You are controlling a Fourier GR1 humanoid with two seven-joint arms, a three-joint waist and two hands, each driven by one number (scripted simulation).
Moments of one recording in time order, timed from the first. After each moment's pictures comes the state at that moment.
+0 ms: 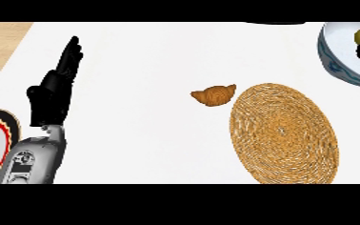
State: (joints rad) left arm -0.27 0.22 0.01 -1.61 -0.16 0.13 0.19; right arm -0.80 -0.63 -0.40 -0.52 0.78 -0.54 0.00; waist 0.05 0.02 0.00
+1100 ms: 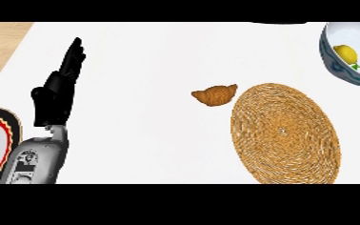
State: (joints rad) left arm -0.27 0.20 0.01 -1.58 -0.16 0.12 0.16; right arm -0.85 -0.74 -0.71 -0.24 0.45 -0.30 -0.42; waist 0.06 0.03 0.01
